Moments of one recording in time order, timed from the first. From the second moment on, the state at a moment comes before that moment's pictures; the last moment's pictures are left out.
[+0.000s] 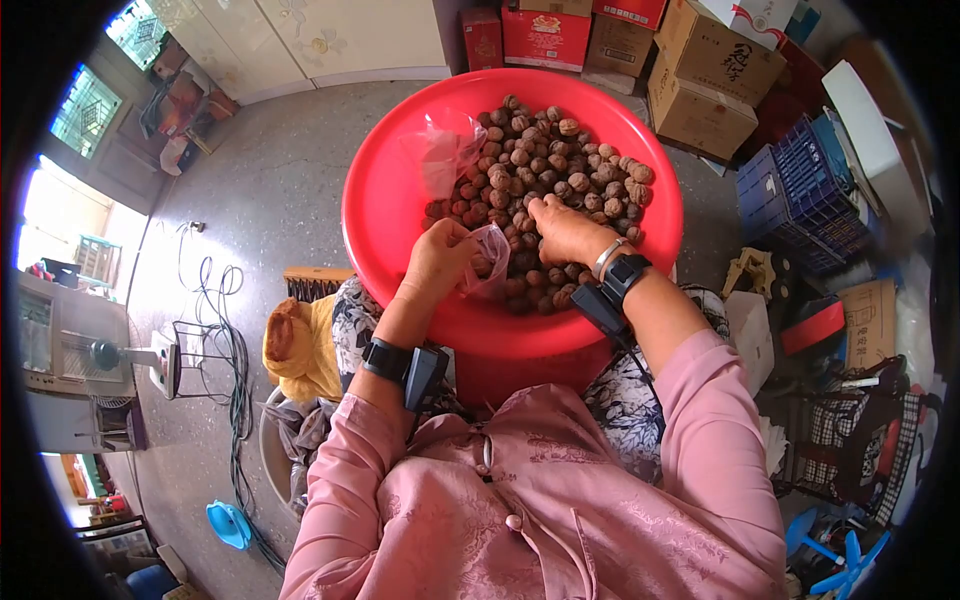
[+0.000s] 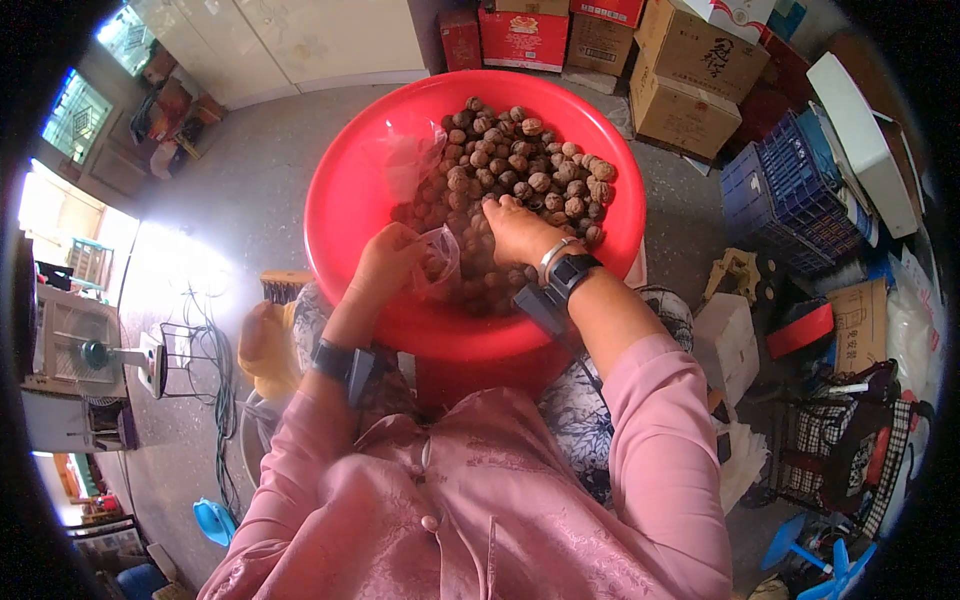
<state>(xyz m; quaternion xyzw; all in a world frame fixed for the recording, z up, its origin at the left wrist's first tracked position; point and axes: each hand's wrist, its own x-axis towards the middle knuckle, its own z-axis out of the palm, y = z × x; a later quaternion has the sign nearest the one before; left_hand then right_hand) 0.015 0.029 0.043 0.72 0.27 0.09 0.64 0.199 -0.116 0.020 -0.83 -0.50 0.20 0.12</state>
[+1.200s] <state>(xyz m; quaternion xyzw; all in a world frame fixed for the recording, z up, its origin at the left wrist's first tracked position) 0.015 0.033 0.038 0.72 0.27 0.10 0.64 0.180 -0.120 0.057 -0.62 -0.28 0.50 0.54</state>
